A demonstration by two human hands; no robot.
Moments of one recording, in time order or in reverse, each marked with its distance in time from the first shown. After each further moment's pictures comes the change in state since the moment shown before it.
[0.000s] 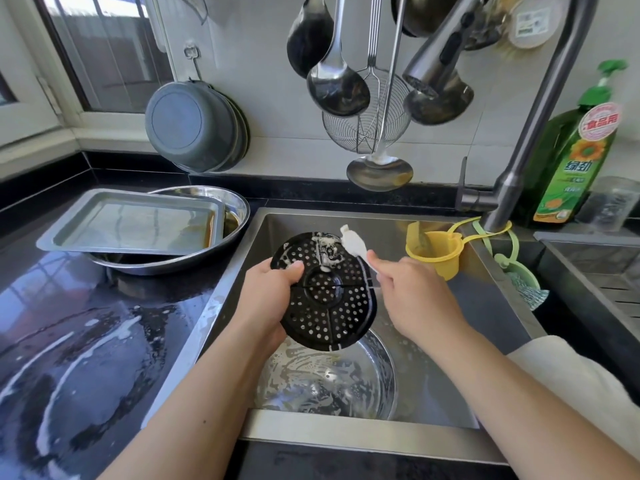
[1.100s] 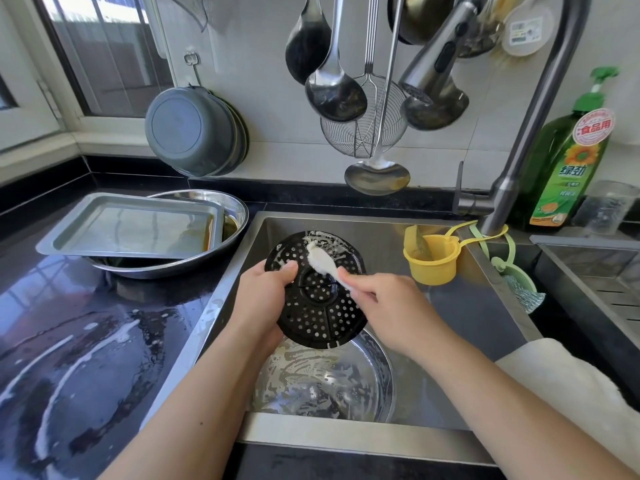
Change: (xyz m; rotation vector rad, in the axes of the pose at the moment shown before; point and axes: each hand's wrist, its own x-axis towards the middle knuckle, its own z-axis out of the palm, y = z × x) left_hand -0.001 0.003 -0.001 -0.062 0.037 0.024; right_hand -0.006 -0.012 0.005 0.249 -0.127 -0.023
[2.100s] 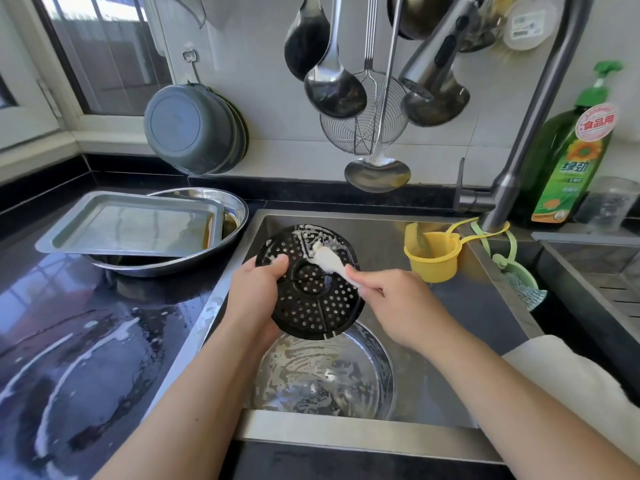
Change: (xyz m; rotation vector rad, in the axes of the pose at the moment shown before) left_hand 0.003 0.004 -0.003 -0.085 0.044 -0.022; right_hand 0.004 0.012 -0.002 0.006 -0.010 0.021
